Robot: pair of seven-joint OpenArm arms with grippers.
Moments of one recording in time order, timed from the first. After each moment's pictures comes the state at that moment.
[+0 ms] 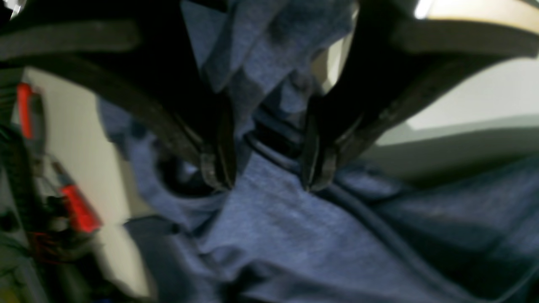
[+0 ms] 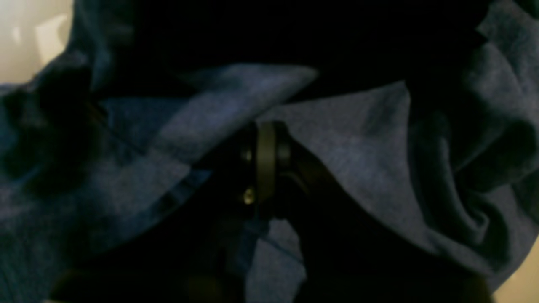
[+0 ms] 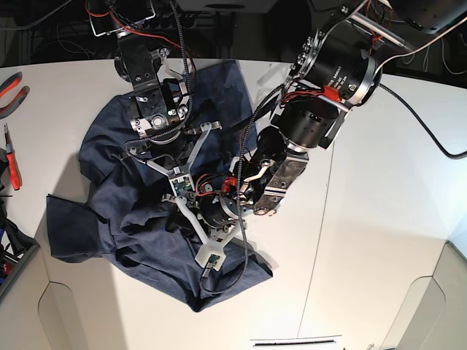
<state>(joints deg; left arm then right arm) -27.7 7.6 22.7 36.6 -21.5 -20.6 9.7 -2.6 -2.3 -15.5 78.5 -13.7 -0.4 -44.0</state>
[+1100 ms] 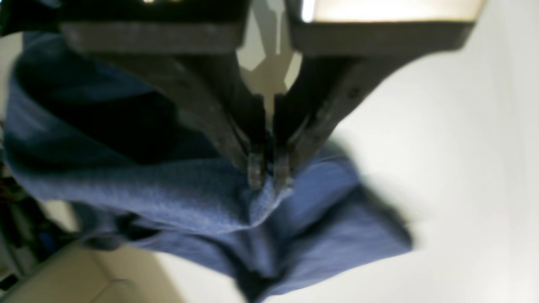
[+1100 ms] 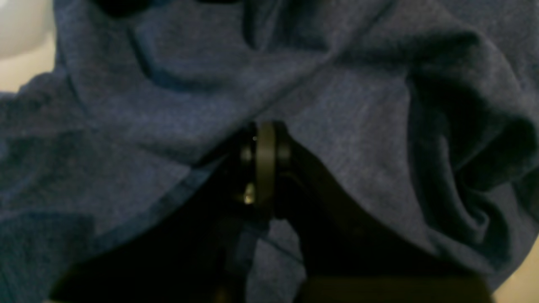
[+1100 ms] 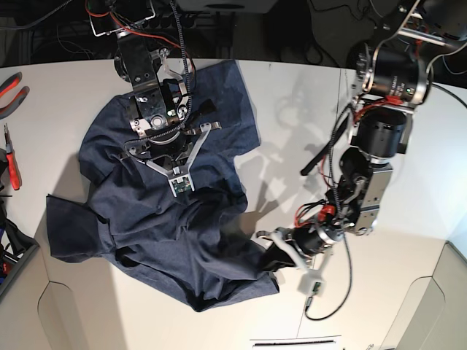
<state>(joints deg) -27.6 -9.2 9.1 45.3 -24.2 -32.6 13.9 -2.6 -2.2 -15.4 78.5 -13.7 -0.4 -44.0</state>
